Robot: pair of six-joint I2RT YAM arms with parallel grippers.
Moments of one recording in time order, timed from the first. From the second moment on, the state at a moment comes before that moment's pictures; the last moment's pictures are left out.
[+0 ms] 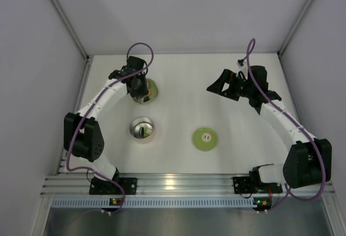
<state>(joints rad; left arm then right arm) -0.33 1.68 1.43 -0.74 -0.14 -0.44 0.18 1.32 0.99 -0.20 -0.52 0.57</state>
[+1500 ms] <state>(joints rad) -0.33 0.84 1.07 -1.14 0.13 -0.39 0.18 1.36 0.94 -0.20 -0.47 0.56</state>
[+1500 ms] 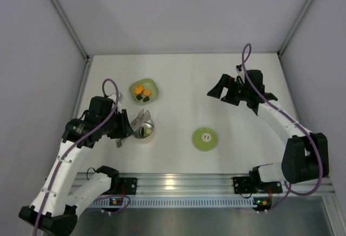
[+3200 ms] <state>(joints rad) -0.33 0.88 1.13 -1.21 0.09 -0.45 0.18 1.40 0.92 -0.19 -0.48 0.54</state>
